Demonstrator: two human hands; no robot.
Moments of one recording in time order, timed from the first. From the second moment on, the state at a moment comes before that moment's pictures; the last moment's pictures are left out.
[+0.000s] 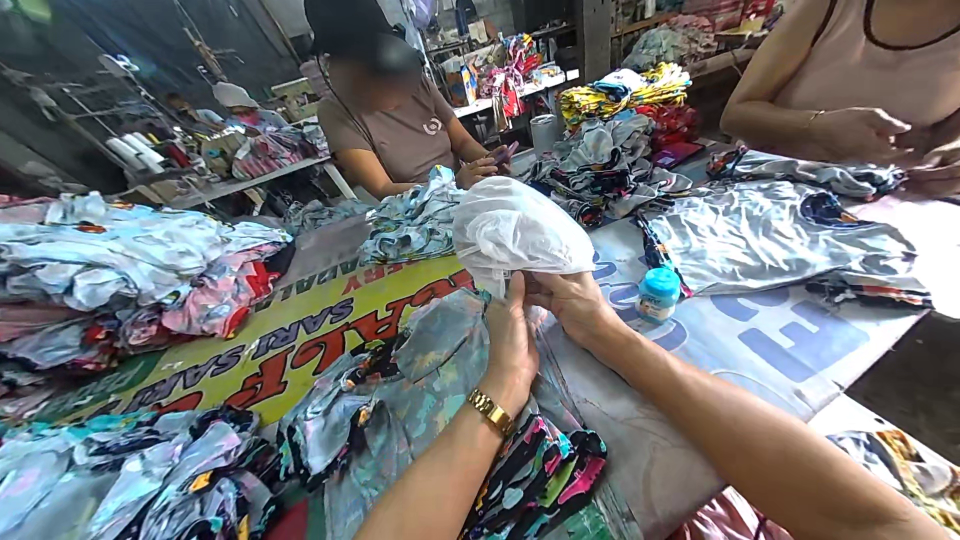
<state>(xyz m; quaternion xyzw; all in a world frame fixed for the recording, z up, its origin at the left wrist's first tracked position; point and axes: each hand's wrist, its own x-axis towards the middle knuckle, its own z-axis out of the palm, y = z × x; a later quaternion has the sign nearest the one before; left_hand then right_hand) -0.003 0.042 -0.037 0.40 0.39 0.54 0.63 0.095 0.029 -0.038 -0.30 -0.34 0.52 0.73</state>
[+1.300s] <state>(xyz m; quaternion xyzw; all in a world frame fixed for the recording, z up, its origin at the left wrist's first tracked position) -0.027 0.045 0.004 0.49 0.27 0.70 0.43 0.089 0.021 -0.056 -0.28 -0.38 0.47 0.74</state>
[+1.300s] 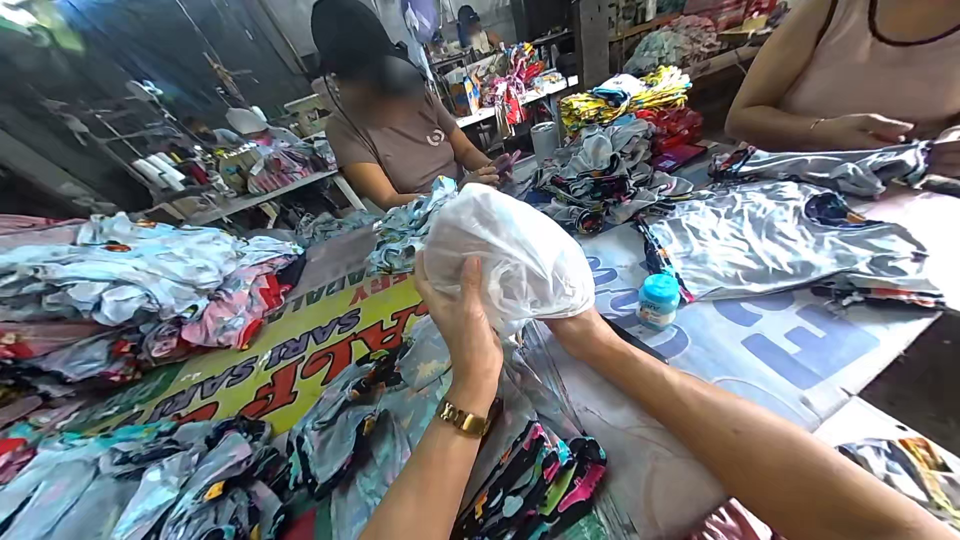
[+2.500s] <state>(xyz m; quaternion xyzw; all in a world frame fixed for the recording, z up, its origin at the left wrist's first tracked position) -0.031 0.051 -0.018 0.51 0.25 0.62 0.54 0.098 0.020 -0.030 -0.42 -0.57 0.36 0.62</state>
